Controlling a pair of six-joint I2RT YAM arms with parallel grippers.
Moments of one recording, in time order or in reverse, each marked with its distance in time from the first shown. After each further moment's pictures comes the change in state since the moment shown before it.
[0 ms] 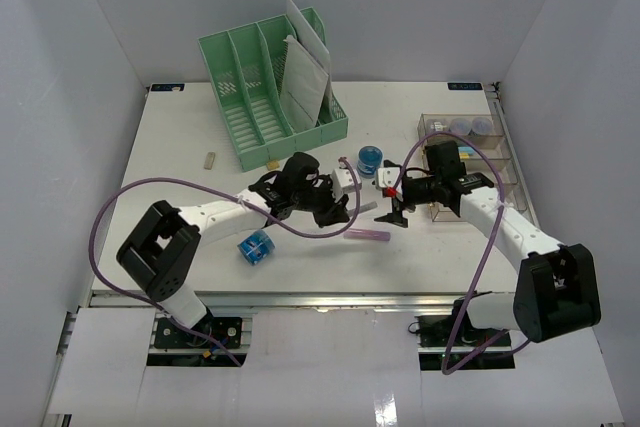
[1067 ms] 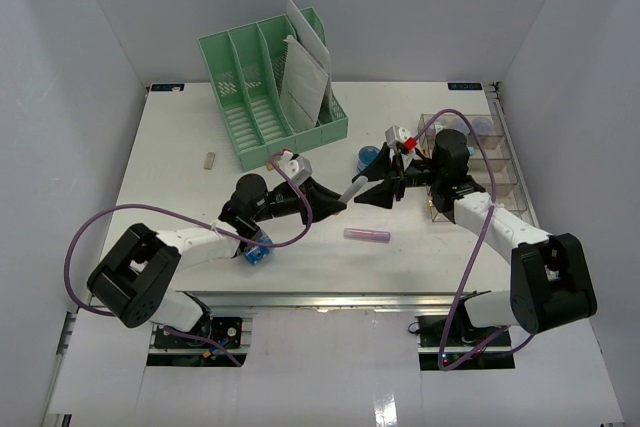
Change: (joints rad) left arm 0.092 -0.190 -0.398 0.914 0.149 -0.552; right arm 0.010 0.045 -0.090 0.869 -0.394 1.100
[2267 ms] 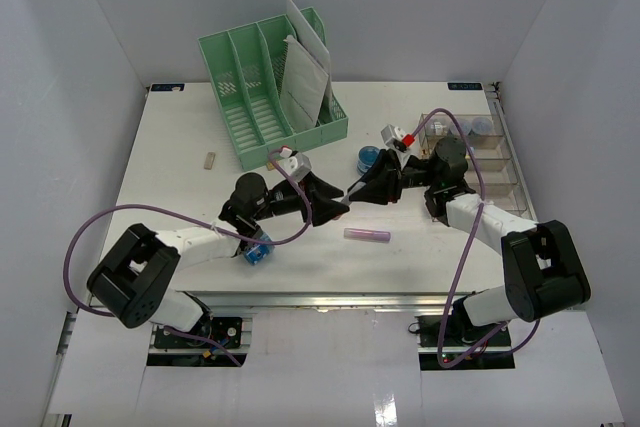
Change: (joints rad) left arm 0.000 -0.003 0.011 0.012 -0.014 -0.052; right arm 0.032 0.069 -0.057 0.438 -0.049 0.394
